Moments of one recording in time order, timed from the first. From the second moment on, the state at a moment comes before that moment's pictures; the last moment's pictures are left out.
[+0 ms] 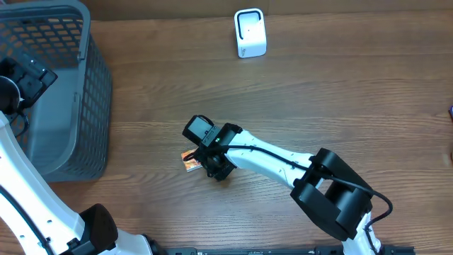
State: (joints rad) left arm 0.50 1.70 2.40 -1.69 -0.03 -0.42; right arm 0.94 2.09 1.48 -0.73 -0.12 1.67
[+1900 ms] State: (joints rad) left arm 0.50 1.70 2.40 -1.69 -0.03 -0.42; right arm 0.54 2.04 1.34 -0.60 -0.38 0.76
